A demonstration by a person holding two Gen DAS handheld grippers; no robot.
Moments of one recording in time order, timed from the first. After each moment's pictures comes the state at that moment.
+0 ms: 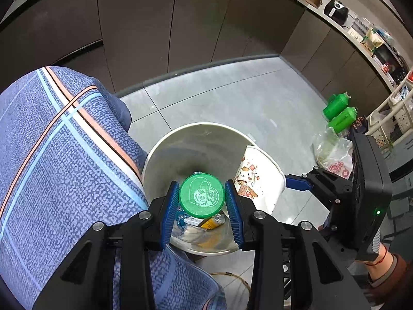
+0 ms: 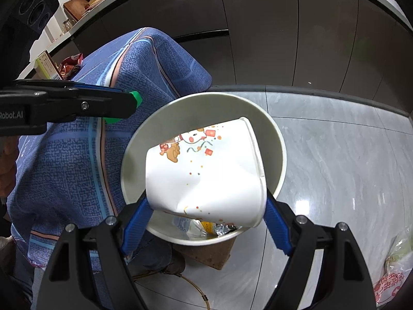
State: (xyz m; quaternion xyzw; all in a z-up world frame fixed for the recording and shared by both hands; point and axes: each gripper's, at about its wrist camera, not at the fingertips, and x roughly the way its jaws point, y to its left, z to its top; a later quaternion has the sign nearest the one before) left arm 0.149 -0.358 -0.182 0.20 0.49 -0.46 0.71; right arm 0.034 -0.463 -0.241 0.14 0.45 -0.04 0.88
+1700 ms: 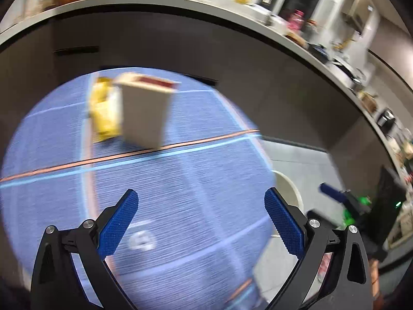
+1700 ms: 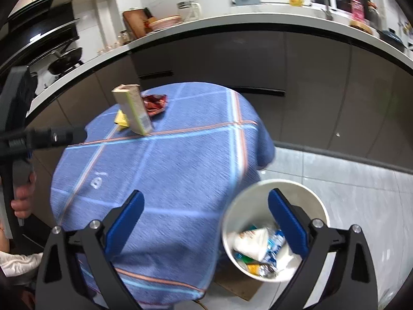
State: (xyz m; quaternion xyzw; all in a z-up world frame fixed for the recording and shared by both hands) left arm 0.153 -0.097 -0.073 -0.01 0.44 -0.27 0.86; right arm 0.057 -0.362 -0.108 0.08 0.35 0.06 0.93
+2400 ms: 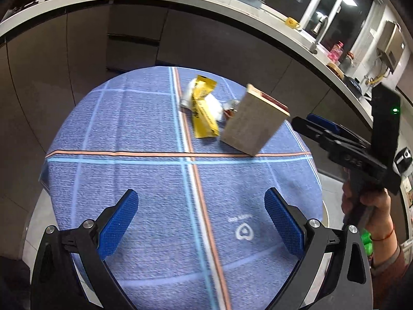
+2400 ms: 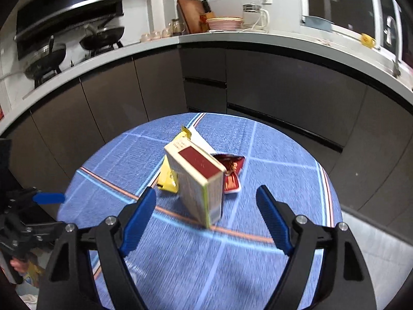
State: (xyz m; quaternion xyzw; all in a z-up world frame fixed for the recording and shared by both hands) left arm 0.186 0.031 -0.084 -0.08 0.44 -0.19 0.88; right arm 0.232 -0.230 -0.060 -0.03 0.33 0.15 0.93
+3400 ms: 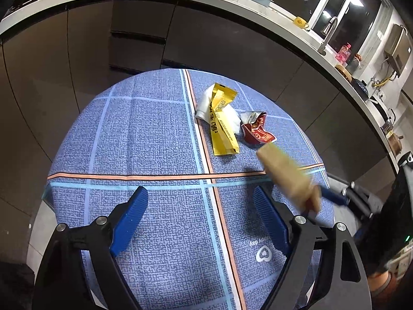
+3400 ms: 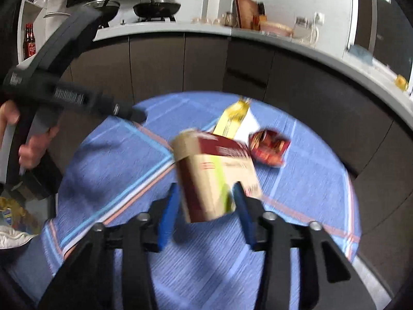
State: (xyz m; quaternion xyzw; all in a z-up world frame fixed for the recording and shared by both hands) left arm 0.232 0.040 -0.087 -0.07 0.45 -0.18 0.87; right arm 0.159 -0.186 -0.106 -0.13 0.32 0.23 0.91
